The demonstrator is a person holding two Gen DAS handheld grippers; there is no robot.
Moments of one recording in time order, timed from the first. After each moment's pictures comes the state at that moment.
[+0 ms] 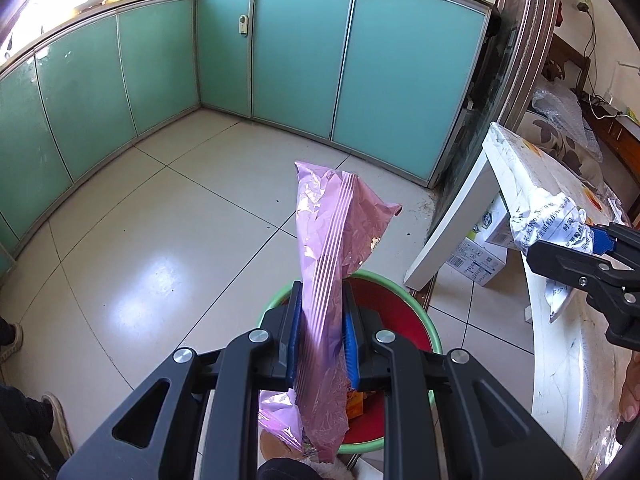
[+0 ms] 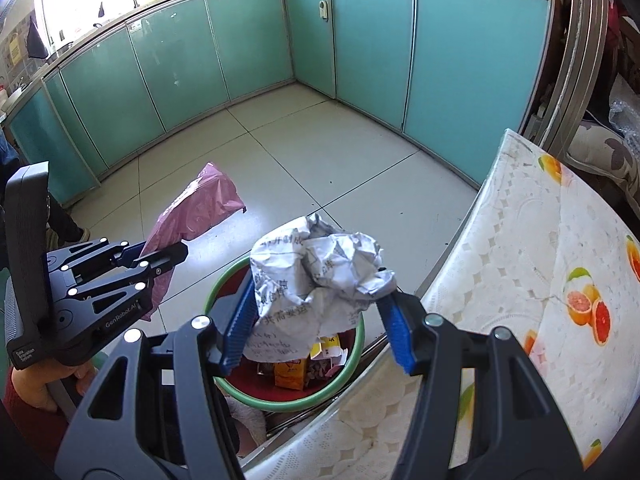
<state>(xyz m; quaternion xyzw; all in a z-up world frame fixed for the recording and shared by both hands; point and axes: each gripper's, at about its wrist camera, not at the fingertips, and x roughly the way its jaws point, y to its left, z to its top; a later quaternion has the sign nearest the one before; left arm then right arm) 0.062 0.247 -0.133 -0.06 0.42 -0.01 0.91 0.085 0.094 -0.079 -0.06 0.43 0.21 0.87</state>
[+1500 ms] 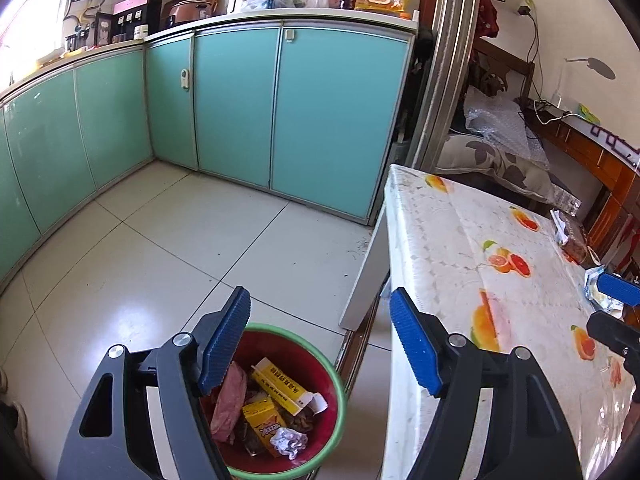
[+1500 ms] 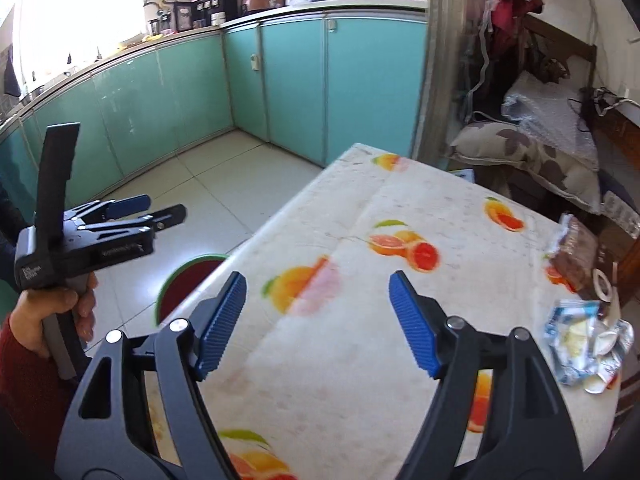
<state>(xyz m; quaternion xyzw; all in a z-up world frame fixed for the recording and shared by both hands) 0.055 0.137 -0.067 -0.04 0.34 -0.08 0.94 -0.016 -0.088 -0.016 -0.05 0.34 0.08 0.94</state>
